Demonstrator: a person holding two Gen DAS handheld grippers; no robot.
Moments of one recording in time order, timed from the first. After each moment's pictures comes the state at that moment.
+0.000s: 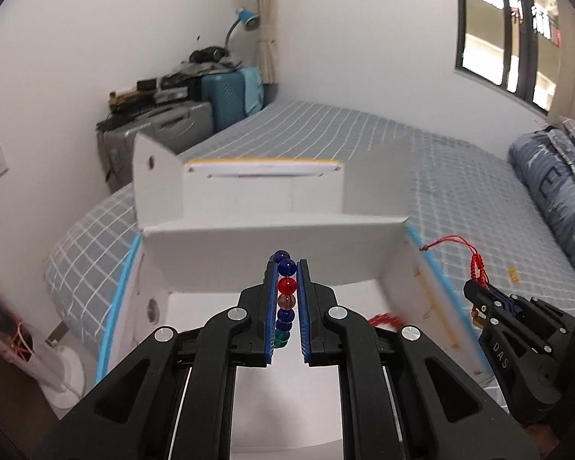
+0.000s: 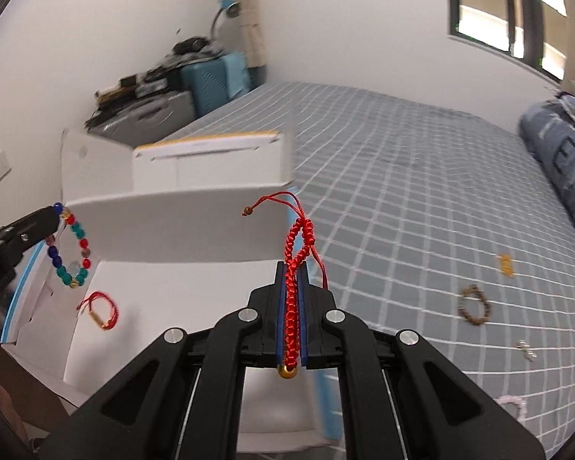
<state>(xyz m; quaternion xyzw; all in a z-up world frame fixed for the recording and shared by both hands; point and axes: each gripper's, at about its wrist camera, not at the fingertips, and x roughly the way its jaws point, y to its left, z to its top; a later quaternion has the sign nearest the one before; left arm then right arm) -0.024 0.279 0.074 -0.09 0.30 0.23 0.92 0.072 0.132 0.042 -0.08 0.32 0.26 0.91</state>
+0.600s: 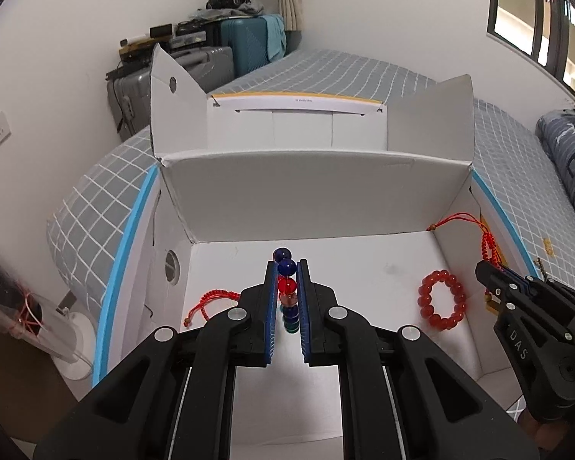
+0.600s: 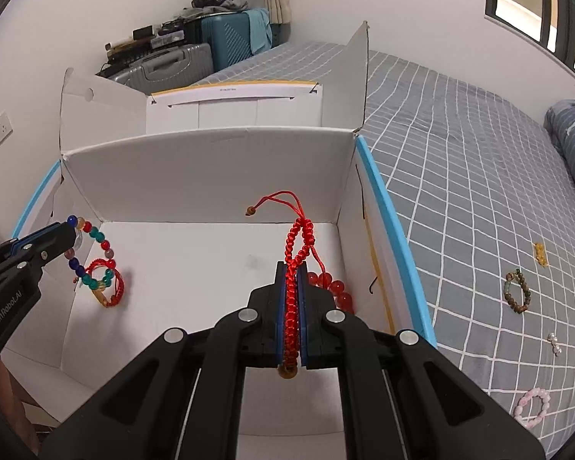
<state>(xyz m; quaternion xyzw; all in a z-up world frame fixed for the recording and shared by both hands) -0.017 0.326 0.022 -0.11 0.38 0.25 0.88 0.075 0.183 0.005 -0.12 0.38 0.27 0.88</state>
